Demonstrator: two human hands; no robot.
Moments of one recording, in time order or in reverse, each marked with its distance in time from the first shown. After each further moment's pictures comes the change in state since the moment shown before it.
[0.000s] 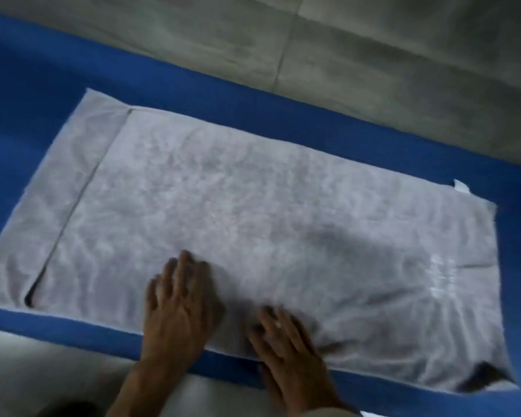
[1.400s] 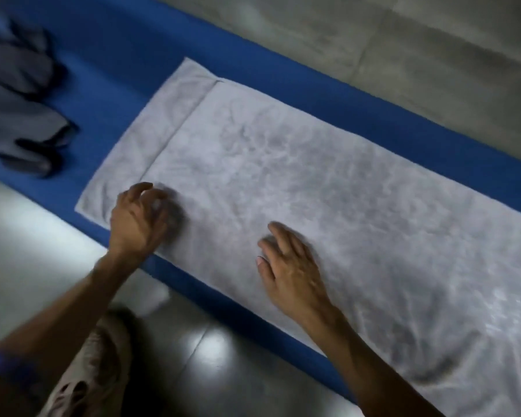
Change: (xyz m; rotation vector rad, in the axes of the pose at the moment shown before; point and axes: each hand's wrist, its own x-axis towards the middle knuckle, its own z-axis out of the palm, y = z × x) left_hand 0.013 -0.140 -0.033 -0.144 0.342 -0.164; right_hand 0.102 -0.012 -0.035 0.142 0.095 -0.035
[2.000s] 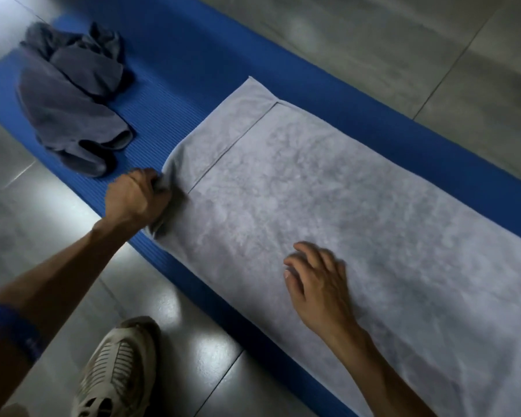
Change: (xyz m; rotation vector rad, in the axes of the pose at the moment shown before) left_hand 0.054 -0.049 -0.056 0.195 0.028 -0.398; right_hand 0.050 -0.010 0.013 0.025 -0.001 -0.020
